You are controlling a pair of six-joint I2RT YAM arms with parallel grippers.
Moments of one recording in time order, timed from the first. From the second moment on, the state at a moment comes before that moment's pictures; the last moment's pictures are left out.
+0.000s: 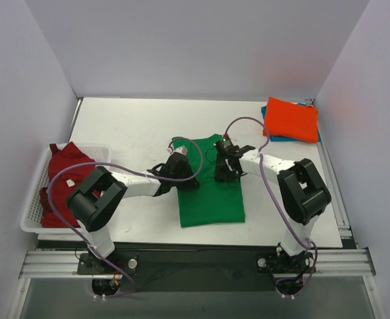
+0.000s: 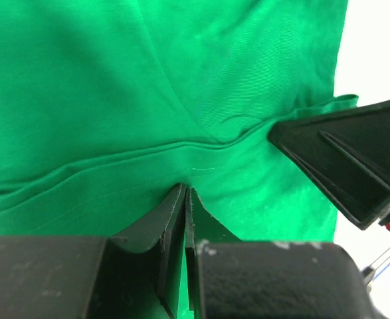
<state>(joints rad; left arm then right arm) -0.72 1.82 0.92 0.13 0.04 -0.92 0.53 1.83 1.13 -0.44 0.10 0.62</state>
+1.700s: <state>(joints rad) -0.66 1.17 0.61 -0.19 0.06 -0.80 0.75 1.45 1.07 -0.50 0.15 0.71</state>
